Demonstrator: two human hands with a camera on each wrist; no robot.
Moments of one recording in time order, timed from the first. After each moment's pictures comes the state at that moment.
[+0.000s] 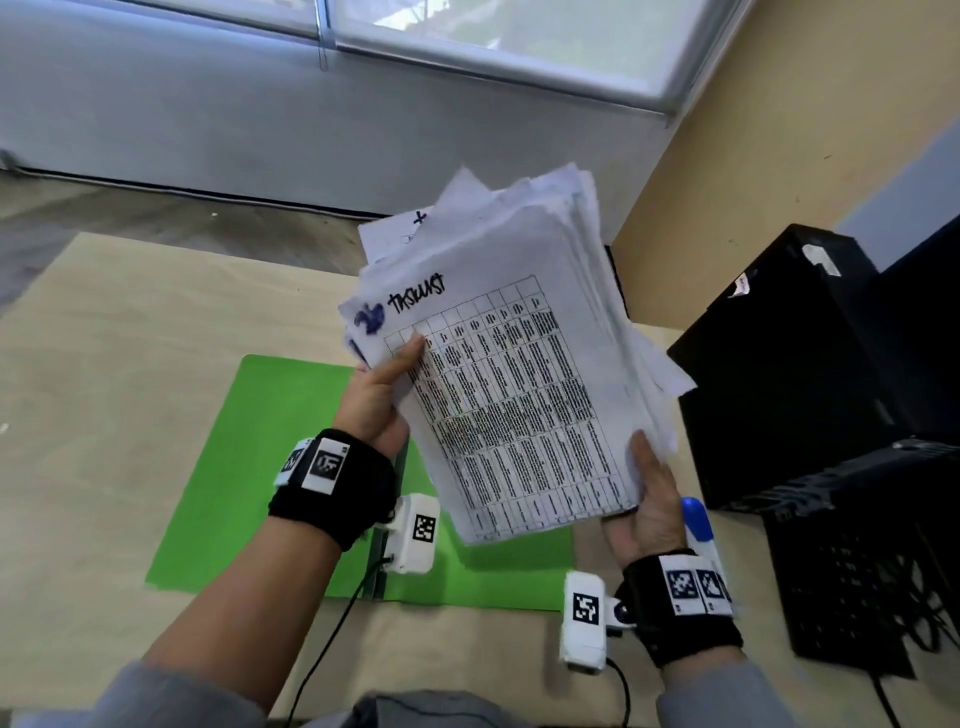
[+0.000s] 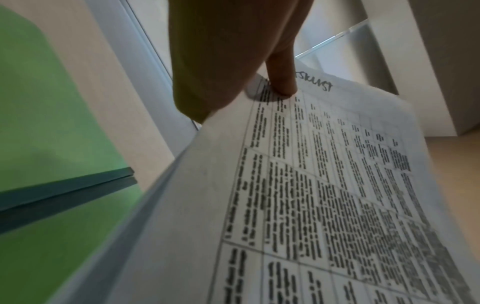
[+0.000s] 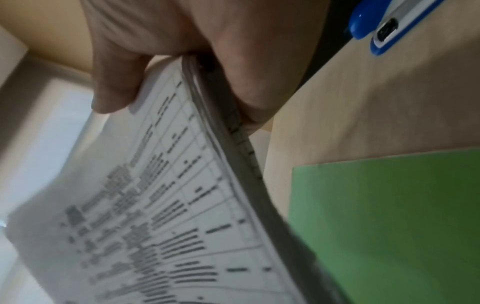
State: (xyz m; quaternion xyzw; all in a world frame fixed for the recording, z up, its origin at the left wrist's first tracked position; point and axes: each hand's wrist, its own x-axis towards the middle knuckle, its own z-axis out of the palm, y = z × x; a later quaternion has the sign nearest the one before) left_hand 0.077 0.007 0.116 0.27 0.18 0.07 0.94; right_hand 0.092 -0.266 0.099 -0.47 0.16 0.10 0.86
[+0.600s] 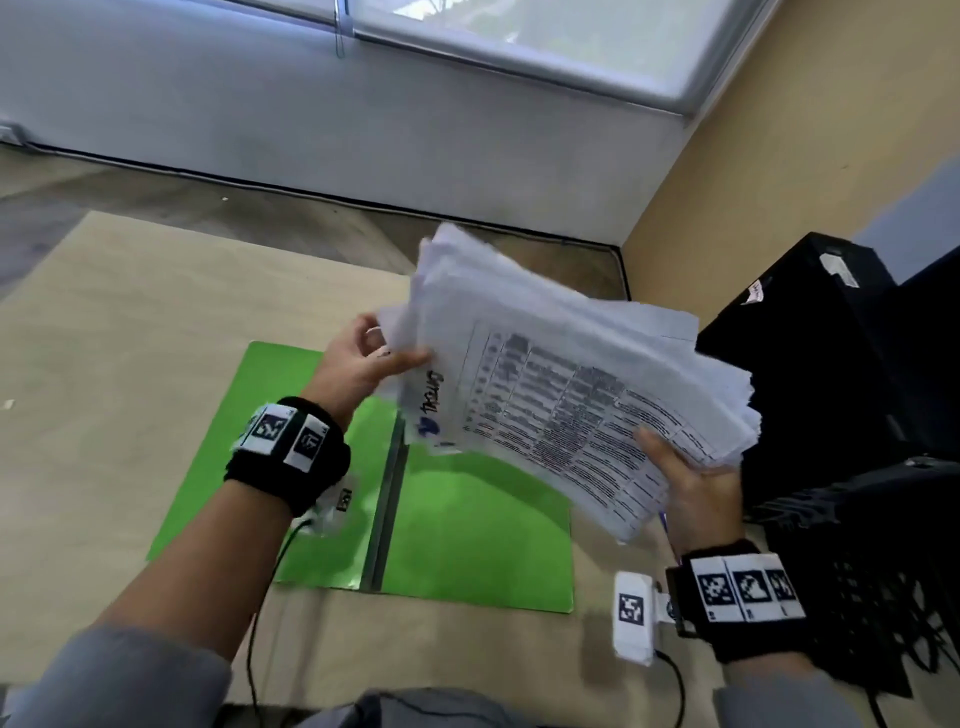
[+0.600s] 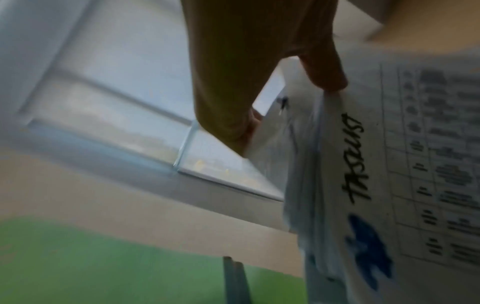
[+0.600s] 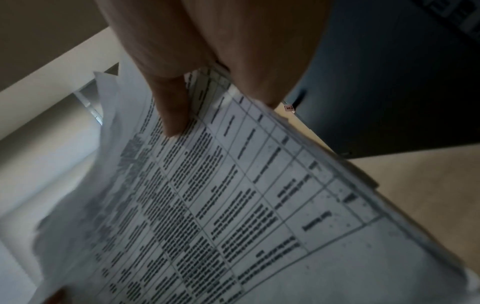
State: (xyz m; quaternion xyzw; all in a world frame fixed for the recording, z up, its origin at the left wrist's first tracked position) left_hand 0.073 0.051 0.117 0.58 0.20 0.07 0.79; right_hand 0.104 -0.280 0.147 -0.68 0.01 -0.04 0.73
